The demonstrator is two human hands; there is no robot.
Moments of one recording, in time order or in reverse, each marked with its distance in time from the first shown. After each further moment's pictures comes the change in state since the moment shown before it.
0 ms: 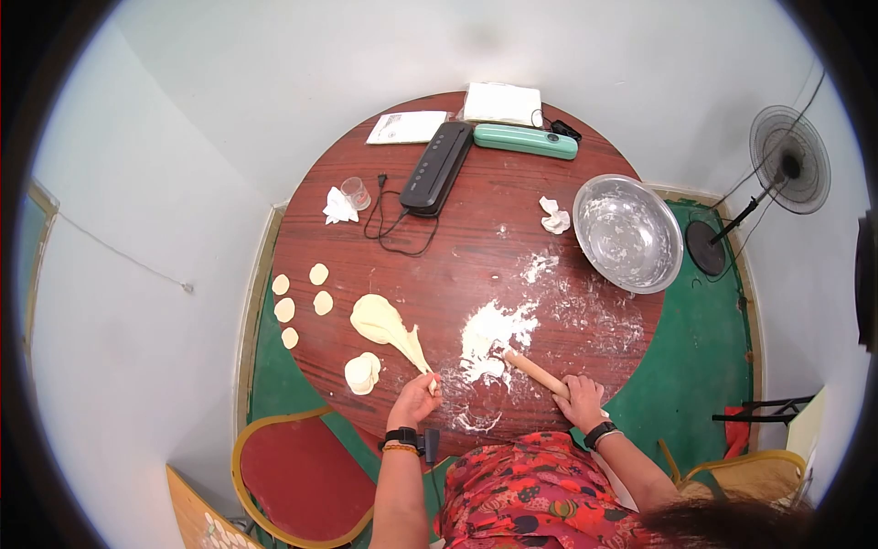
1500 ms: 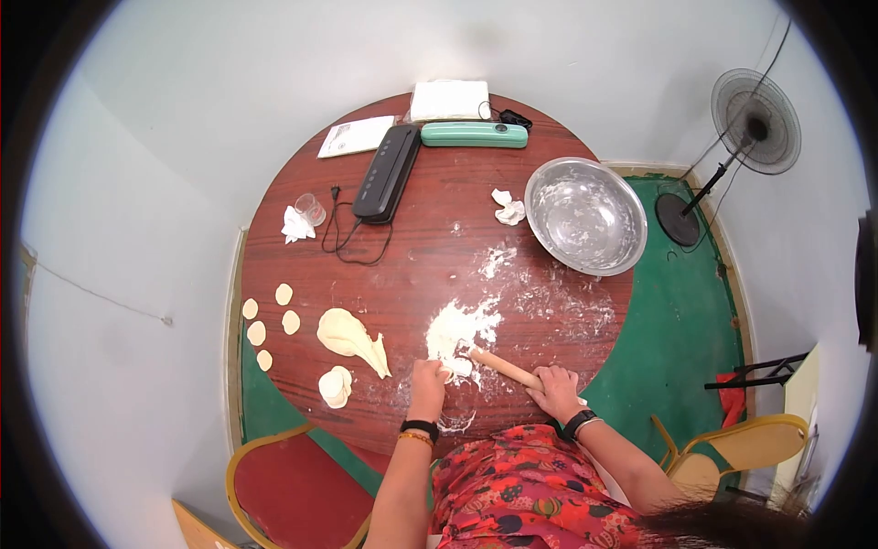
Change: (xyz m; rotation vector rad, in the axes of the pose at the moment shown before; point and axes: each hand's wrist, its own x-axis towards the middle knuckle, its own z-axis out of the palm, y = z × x) left_hand 0.037 -0.046 0.073 1.466 0.277 0.993; right_hand 0.000 0.002 -0.004 0.056 -0.016 0.010
